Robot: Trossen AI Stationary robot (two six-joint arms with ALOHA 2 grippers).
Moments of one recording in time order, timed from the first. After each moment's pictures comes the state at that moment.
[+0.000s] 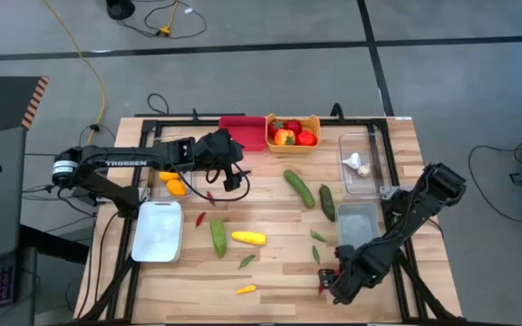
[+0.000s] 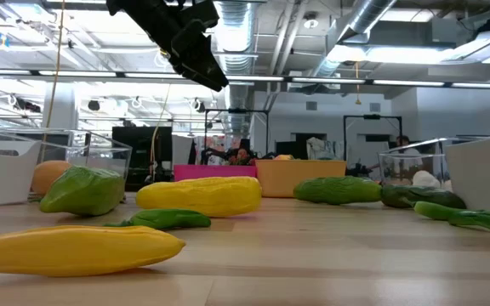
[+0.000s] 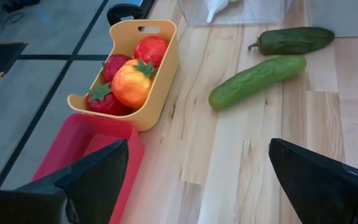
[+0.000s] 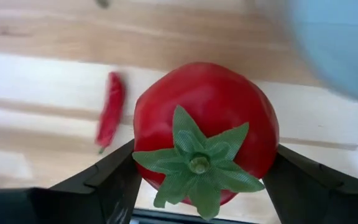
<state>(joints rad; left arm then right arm) 0.21 1.38 1.06 -0.33 -0.19 0.13 0.81 1.67 1.04 -0.69 -0.09 2.30</state>
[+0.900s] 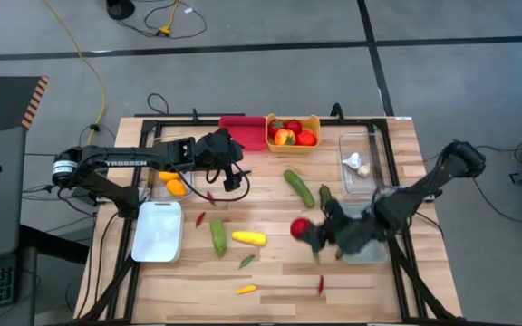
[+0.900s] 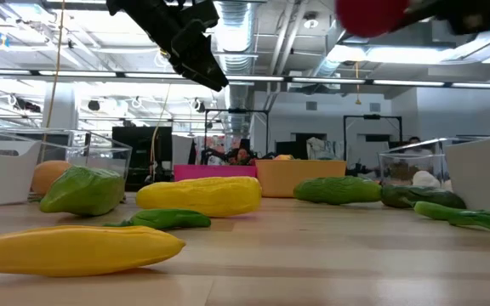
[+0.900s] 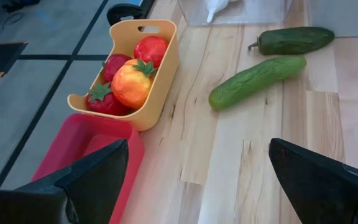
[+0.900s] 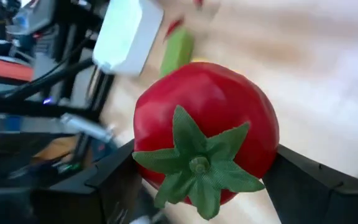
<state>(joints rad) 0.21 1.38 1.06 -0.33 -0.19 0.13 0.58 1.31 1.04 -0.47 0.50 1.55</state>
